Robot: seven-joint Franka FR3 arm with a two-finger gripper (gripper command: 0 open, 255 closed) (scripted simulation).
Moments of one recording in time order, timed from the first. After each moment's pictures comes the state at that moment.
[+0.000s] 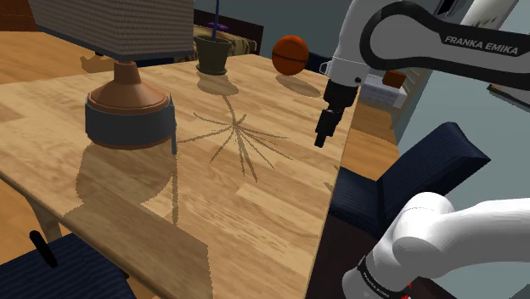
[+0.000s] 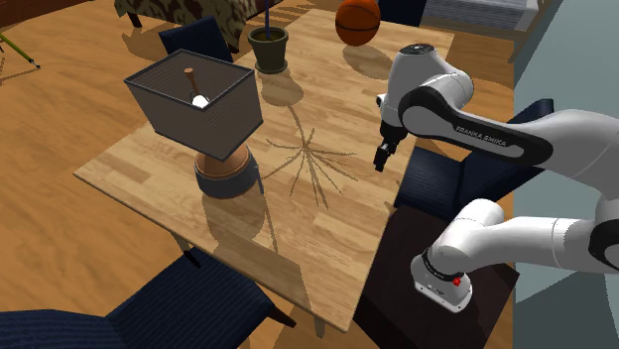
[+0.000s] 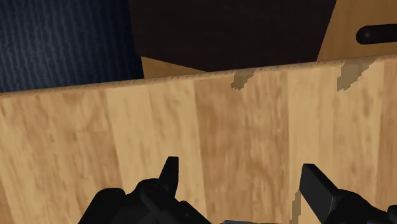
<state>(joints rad) 0.01 -0.75 0.05 -2.35 0.04 1.56 -0.15</state>
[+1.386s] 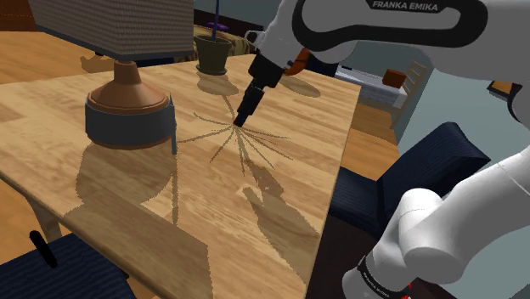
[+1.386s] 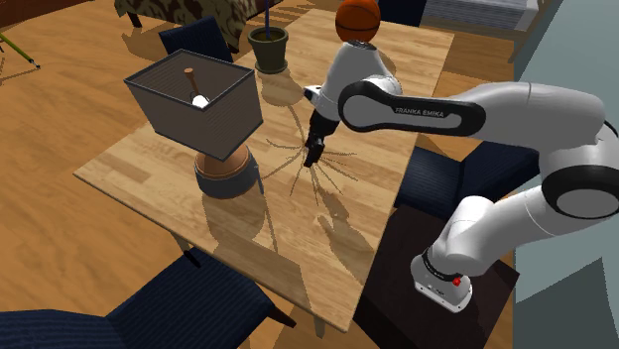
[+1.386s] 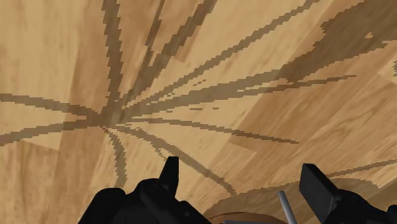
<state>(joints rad) 0.25 -0.36 0.04 -2.10 0.29 2.01 -0.56</state>
